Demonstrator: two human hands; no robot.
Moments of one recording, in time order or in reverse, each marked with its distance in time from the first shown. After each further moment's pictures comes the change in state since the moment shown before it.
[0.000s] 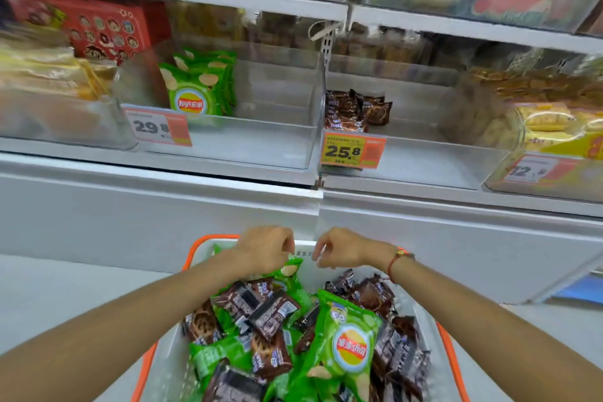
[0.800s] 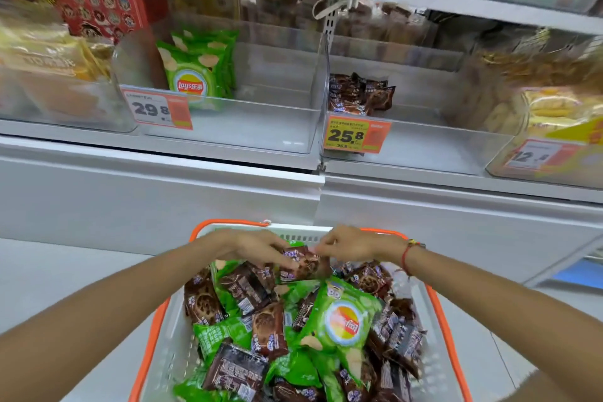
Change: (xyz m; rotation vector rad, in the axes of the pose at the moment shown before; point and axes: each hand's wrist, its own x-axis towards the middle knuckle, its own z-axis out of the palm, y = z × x) left_hand -0.010 -0.017 0.004 -0.577 -0.515 -0.087; right_hand -0.020 -0.005 0.009 0.065 -0.047 0.006
